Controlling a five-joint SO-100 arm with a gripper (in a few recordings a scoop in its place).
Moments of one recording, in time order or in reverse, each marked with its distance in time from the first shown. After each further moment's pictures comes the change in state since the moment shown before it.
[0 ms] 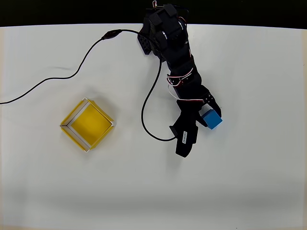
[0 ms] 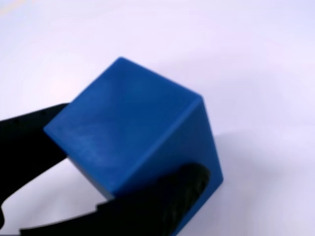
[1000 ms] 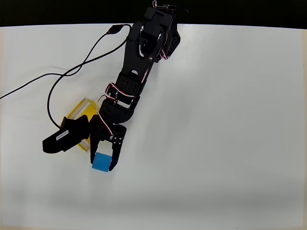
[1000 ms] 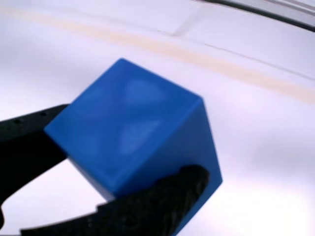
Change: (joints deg) arm 57.4 -1.7 -37.0 19.3 -3.7
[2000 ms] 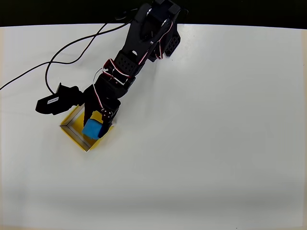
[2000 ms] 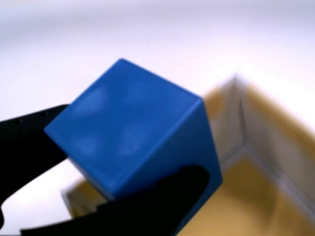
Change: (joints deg) arm 9.4 14.4 20.1 7.8 1.6
